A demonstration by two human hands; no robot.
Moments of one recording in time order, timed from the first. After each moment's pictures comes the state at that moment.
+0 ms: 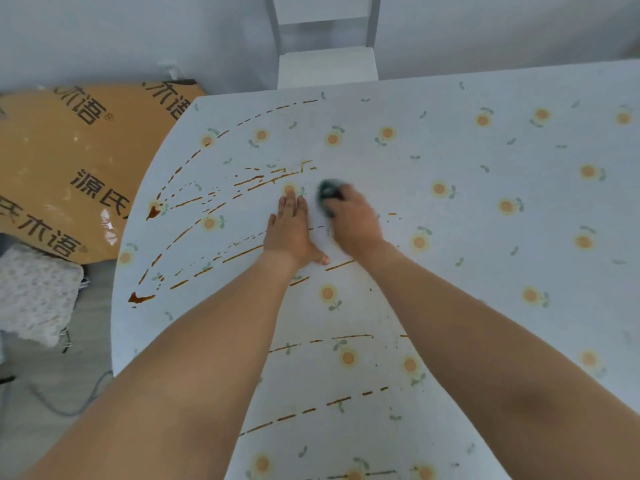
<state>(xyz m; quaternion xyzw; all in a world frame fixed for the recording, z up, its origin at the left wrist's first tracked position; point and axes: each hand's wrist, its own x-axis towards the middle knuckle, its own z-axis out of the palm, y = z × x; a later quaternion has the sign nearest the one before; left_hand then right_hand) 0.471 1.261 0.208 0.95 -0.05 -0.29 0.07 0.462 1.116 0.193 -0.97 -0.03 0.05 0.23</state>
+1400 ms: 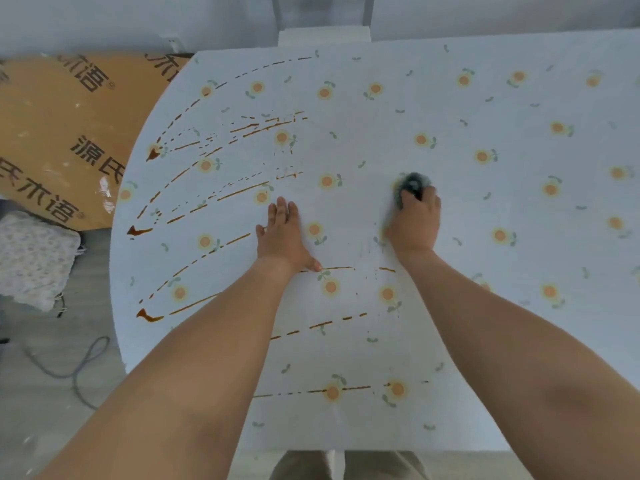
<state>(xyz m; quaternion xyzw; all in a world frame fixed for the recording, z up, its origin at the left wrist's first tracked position) 0.333 1.270 0.214 0.94 -0.02 -0.32 0.08 0.317 1.036 0.199 -0.95 0.24 -0.01 0.20</state>
